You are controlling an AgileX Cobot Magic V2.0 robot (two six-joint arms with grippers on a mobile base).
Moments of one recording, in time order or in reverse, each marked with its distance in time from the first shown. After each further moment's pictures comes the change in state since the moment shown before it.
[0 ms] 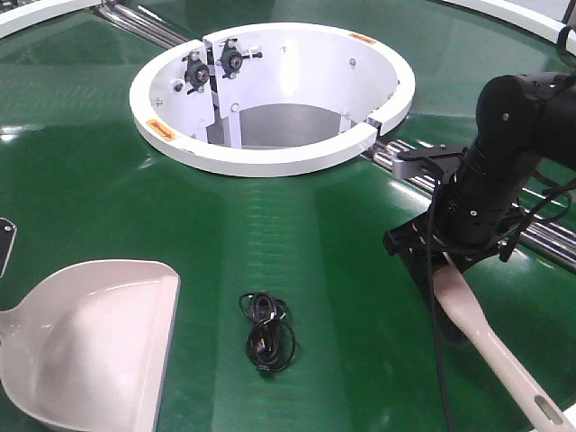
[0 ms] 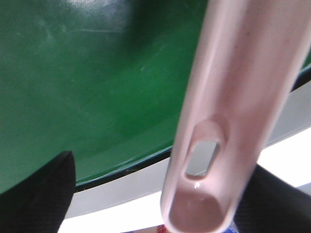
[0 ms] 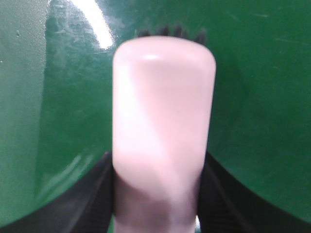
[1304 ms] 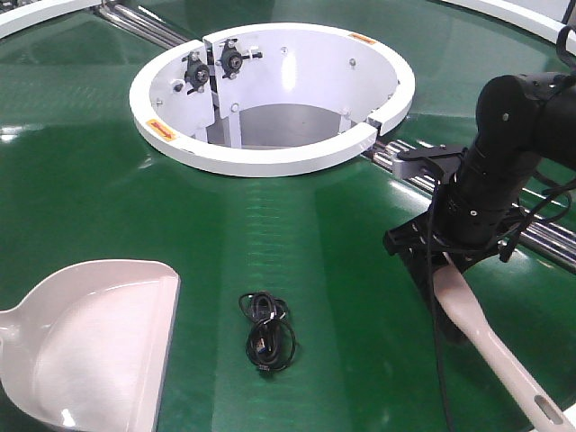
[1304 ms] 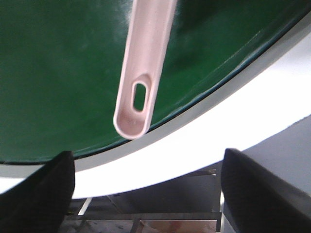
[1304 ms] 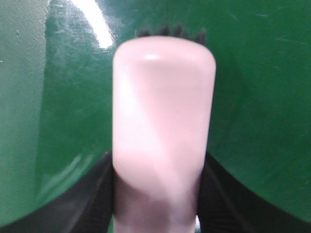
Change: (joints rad) left arm -0.087 -0.410 0.099 -0.108 0.095 -0.001; right arm 0.000 0.000 0.000 0.000 0.000 0.000
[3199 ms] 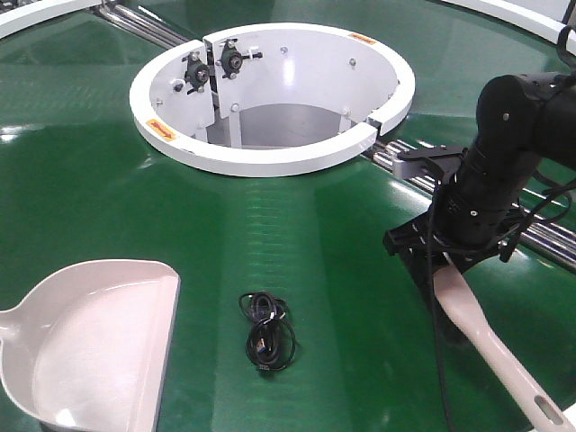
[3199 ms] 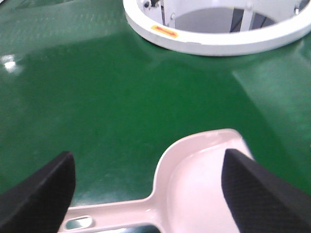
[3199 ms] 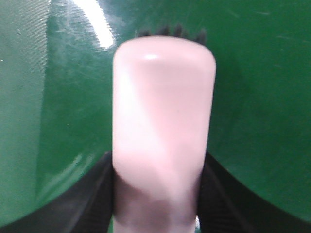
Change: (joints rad) left arm 0.001 -0.584 0.269 -0.409 -0.519 -1.002; right arm 0.000 0.000 0.000 0.001 0.004 0.003
